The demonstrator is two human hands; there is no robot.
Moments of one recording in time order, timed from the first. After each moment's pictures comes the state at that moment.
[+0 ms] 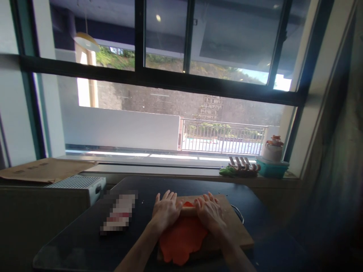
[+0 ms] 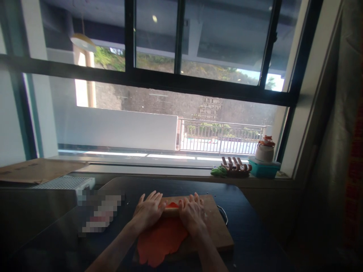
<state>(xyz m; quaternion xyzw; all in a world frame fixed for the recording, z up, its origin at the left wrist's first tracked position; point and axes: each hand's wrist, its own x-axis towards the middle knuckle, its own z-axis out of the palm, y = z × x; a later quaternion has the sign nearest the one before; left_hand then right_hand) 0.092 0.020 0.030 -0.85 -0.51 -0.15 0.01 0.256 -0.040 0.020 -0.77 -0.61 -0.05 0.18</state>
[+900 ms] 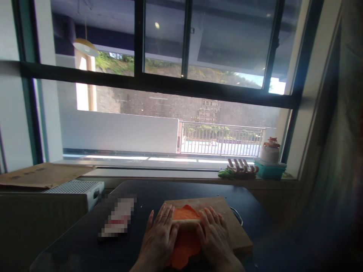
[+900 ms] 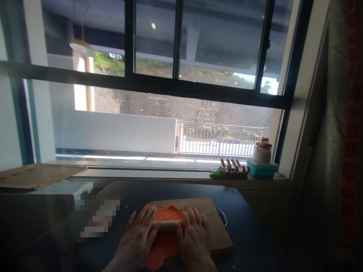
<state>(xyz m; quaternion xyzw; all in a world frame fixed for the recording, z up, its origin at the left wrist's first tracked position) 0.061 -0.028 0.001 -0.86 -0.48 -0.19 0.04 0.251 -0.089 -0.015 -0.75 -0.62 -0.08 0.22</state>
